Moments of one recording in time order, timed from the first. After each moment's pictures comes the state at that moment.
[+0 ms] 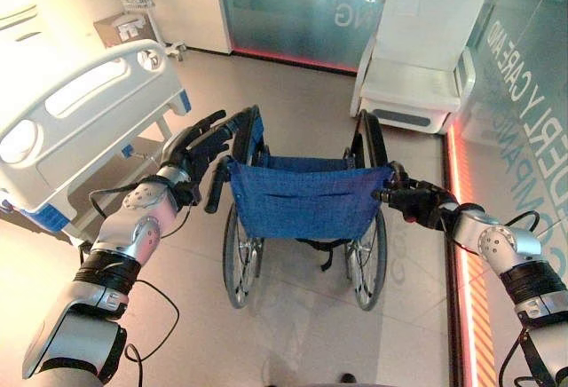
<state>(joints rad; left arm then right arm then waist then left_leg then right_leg) -0.57 0.76 -0.27 0.39 -0.84 0.16 0.02 -0.53 -0.71 0.25 0.42 1.04 0.54 -0.09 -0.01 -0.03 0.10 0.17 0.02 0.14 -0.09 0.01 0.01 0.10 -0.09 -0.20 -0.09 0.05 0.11</state>
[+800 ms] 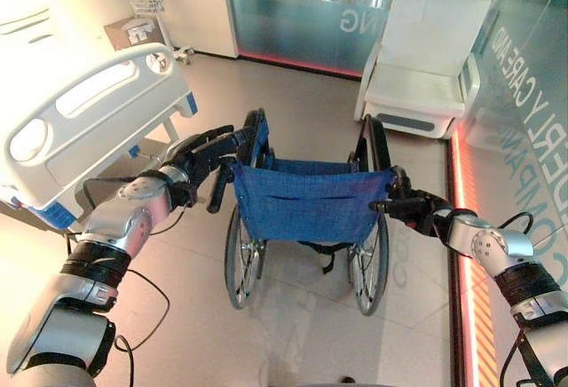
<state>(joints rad) -0.63 0.85 -0.32 0.36 -0.80 0.38 -0.07 -0.53 -0.70 0.30 0.42 0.99 0.56 -0.14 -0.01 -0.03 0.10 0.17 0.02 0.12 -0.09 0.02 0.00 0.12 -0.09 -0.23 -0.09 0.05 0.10</state>
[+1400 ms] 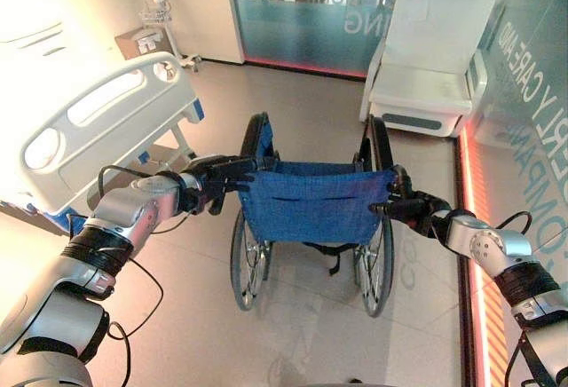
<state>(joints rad) -0.72 0.87 -0.49 0.38 -0.80 0.51 -0.11 -0.54 -0.71 0.36 0.42 1.00 0.54 -0.15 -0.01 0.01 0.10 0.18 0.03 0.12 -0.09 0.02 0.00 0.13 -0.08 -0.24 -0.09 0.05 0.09</state>
